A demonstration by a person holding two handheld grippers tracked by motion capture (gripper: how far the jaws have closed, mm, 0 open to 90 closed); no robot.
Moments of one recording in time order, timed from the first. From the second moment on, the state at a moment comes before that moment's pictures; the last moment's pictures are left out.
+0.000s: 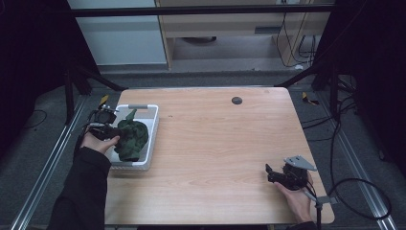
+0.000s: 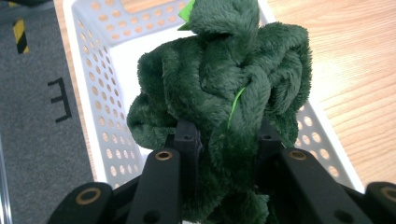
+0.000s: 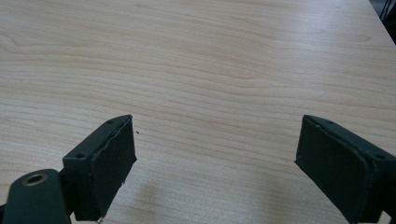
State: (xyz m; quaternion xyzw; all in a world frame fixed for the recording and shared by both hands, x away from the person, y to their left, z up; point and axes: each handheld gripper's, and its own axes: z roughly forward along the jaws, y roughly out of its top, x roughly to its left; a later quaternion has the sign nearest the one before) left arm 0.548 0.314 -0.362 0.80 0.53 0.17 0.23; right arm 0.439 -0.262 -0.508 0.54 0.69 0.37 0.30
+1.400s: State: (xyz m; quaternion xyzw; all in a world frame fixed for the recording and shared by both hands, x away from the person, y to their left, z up) left arm 0.496 0.235 -0.295 0.90 0.31 0.17 0.25; right arm 0.439 -0.262 -0.508 0.54 0.69 0.37 0.30
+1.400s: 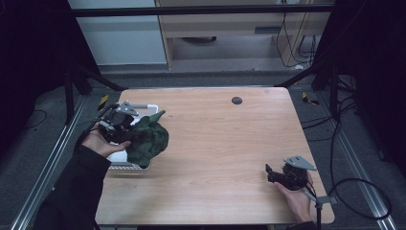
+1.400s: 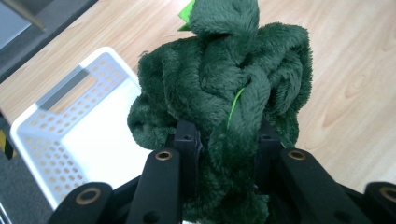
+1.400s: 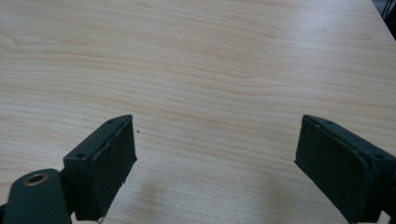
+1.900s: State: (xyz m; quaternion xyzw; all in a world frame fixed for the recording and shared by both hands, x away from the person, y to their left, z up) left arm 0.489 0.188 -0.298 0.94 0.22 0.14 0.23; right arm 0.439 -0.262 -0.508 0.54 0.69 0.38 0.30
